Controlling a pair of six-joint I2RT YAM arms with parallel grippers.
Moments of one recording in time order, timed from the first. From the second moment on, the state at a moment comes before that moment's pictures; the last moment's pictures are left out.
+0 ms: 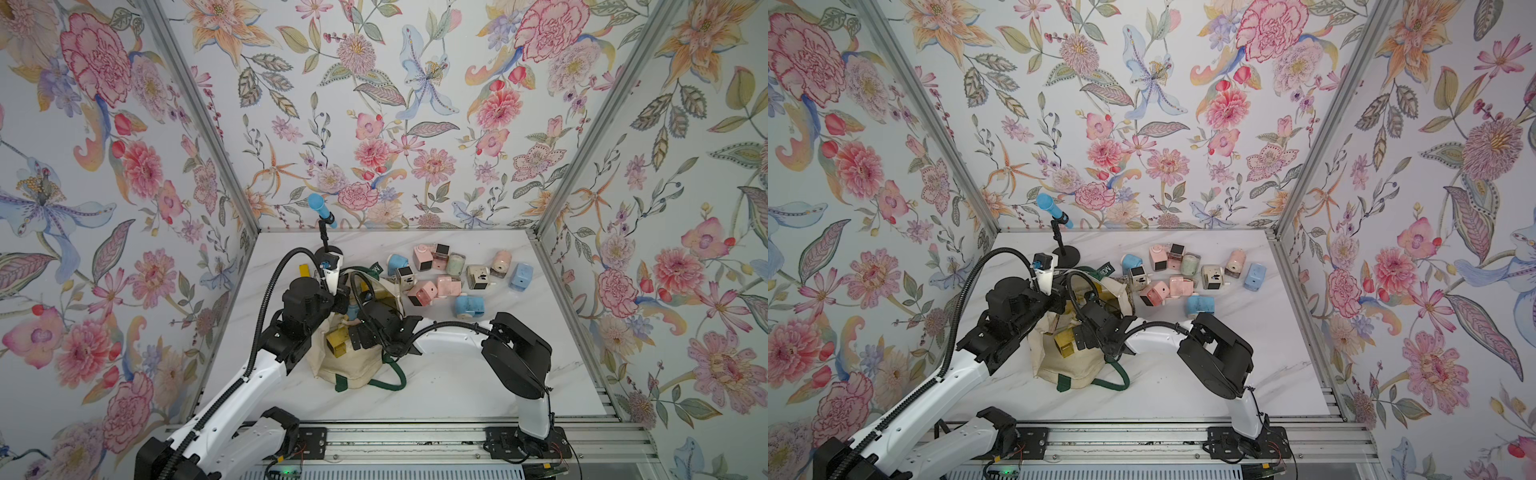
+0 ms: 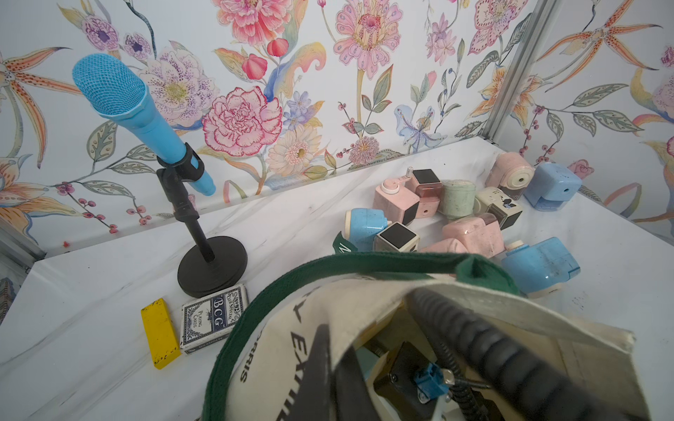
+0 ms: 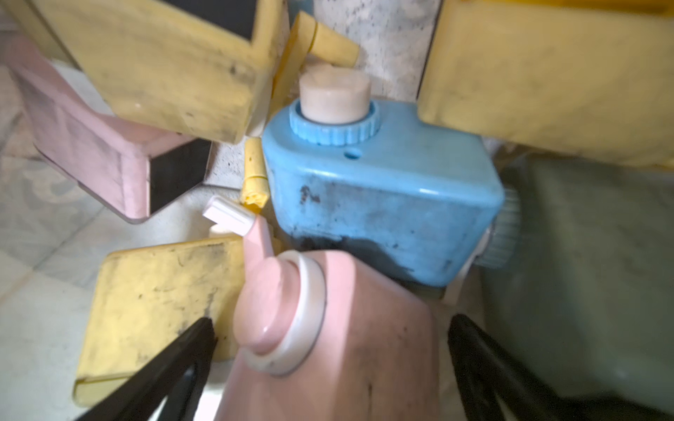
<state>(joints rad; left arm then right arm) -0.44 0.98 0.75 -0.03 -0.03 -0.01 1.07 1.98 1.30 -0.17 0.21 0.50</state>
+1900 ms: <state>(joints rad) -0.44 0.98 0.75 -0.03 -0.03 -0.01 1.19 1.87 1.30 -0.29 0.19 0.25</state>
